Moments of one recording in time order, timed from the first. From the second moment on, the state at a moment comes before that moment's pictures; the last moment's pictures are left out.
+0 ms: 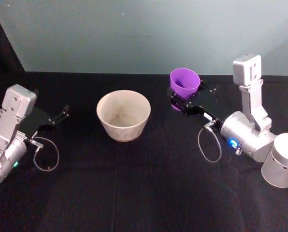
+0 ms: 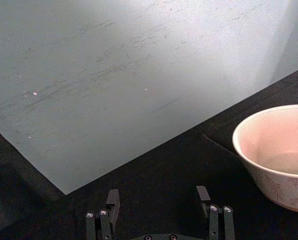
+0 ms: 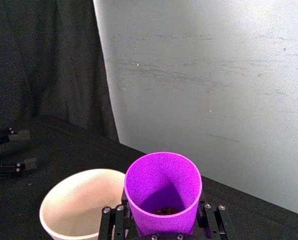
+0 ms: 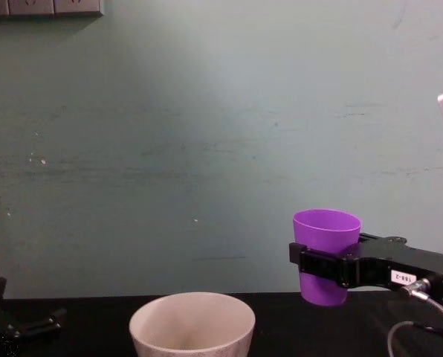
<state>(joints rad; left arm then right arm) -0.20 0.60 0.45 -1.41 -0.25 -0.12 0.03 0.29 0.29 -0.32 -1.42 0.29 0.04 0.38</state>
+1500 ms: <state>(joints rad) -0.20 0.60 0.45 -1.41 -0.25 -0.12 0.03 0.29 0.29 -0.32 -1.42 0.29 0.04 0.38</state>
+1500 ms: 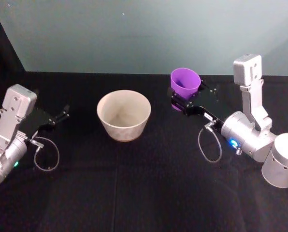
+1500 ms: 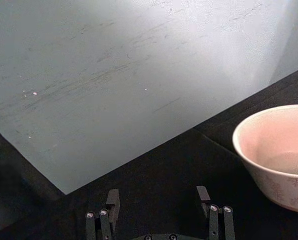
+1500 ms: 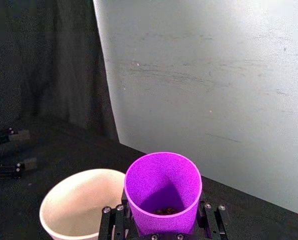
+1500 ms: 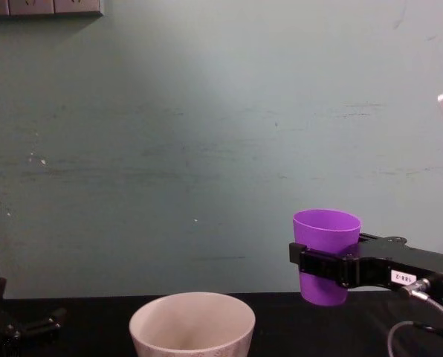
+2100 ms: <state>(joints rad) -0.20 0.60 0.45 -1.41 -0.25 -0.12 0.03 0.29 0.29 -0.32 -1.42 0.29 0.04 0.38</state>
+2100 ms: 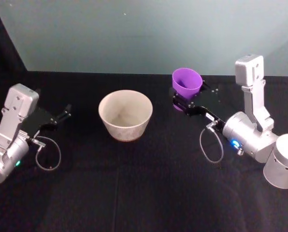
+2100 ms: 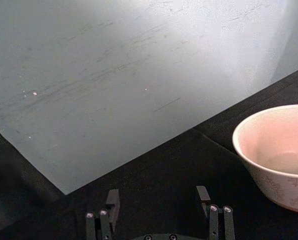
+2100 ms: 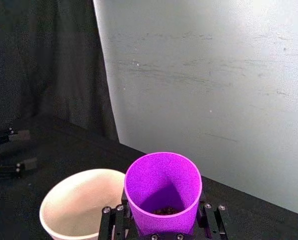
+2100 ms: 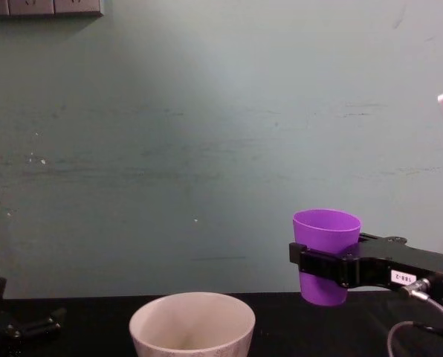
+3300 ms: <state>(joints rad) -0.20 0.60 0.45 -1.41 -0.25 -0.12 0.03 0.29 0.29 -0.32 -1.42 0.29 0.04 0.38</state>
